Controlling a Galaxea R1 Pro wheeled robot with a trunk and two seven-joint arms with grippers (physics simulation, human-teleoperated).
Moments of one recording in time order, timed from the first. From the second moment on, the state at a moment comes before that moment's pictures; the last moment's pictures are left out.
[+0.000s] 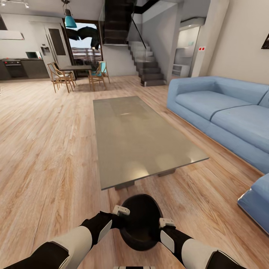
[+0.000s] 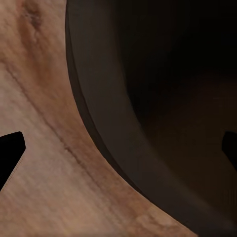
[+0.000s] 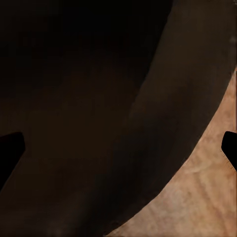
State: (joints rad) left arm -0.79 -0.17 -0.30 -0.12 0.08 0.27 -0.11; right arm -0.73 0.14 0.76 -0.08 -0.90 0.21 -0.15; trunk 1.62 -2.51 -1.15
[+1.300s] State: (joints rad) left arm -0.79 -0.17 -0.30 -0.12 0.08 0.27 -0.12; right arm -0.73 0.14 0.76 -0.08 -0.90 0.21 -0.15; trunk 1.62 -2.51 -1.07
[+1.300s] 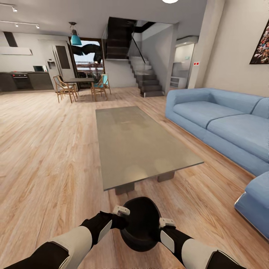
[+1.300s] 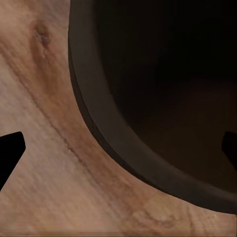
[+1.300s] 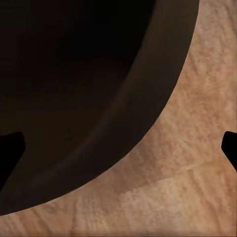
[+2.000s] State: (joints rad) left arm -0.79 -0.17 -0.30 -0.12 0.08 0.27 -0.12; right arm -0.73 0.14 0.76 -0.08 -0.90 0.21 -0.15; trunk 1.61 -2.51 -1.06
